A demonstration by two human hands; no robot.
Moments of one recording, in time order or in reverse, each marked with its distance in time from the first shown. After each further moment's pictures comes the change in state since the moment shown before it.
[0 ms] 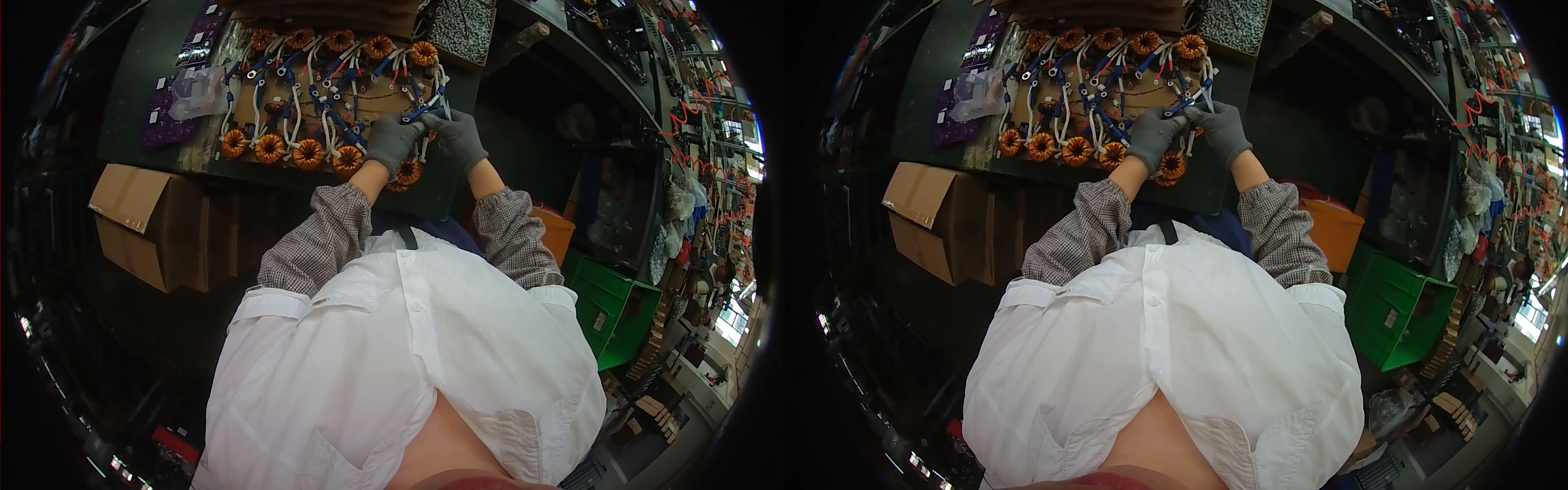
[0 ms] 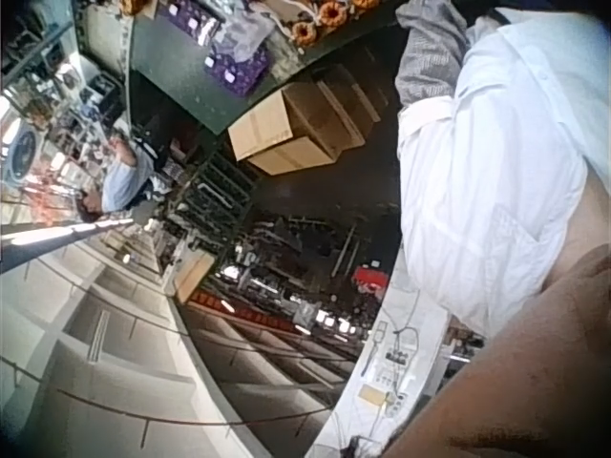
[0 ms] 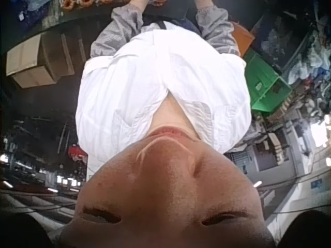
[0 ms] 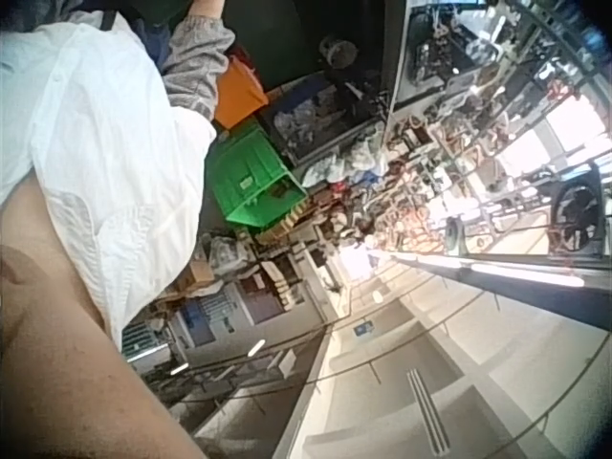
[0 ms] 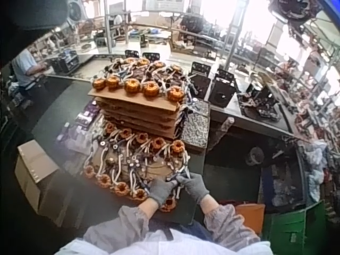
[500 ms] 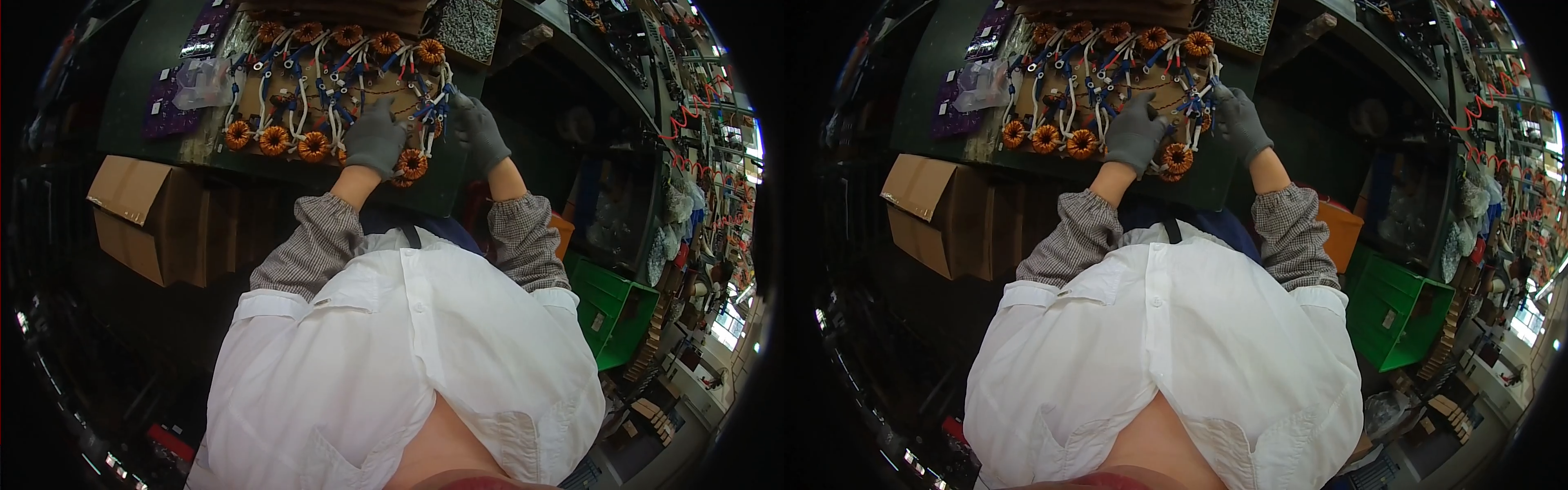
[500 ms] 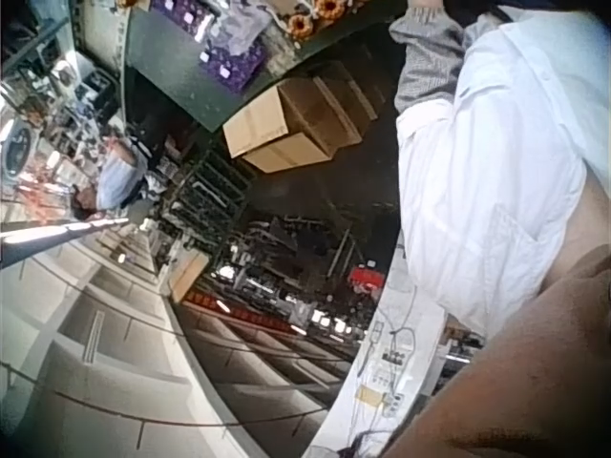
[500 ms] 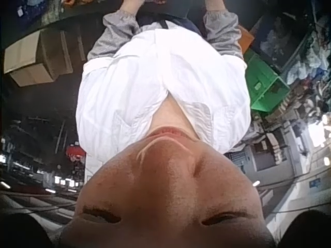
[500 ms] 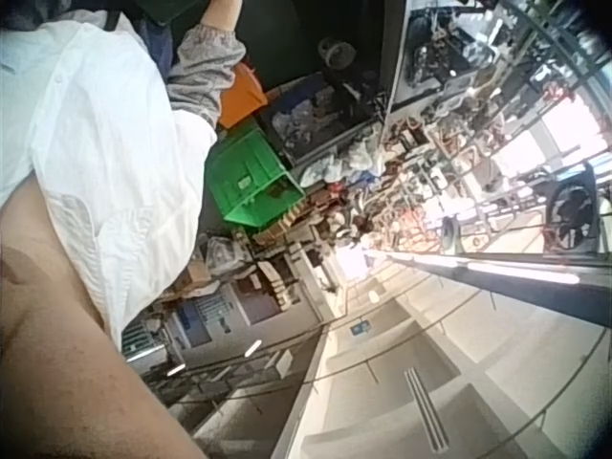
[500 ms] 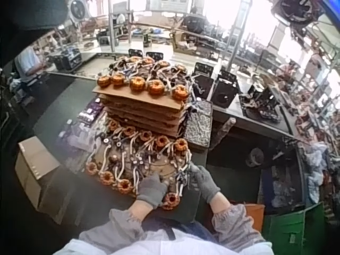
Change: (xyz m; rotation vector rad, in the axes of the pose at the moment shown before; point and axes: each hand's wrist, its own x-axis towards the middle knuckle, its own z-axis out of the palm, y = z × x) left_hand -0.030 0.016 -0.034 0.653 0.191 0.069; right_hand -0.033 -0.076 0.017 -0.164 0.122 0.310
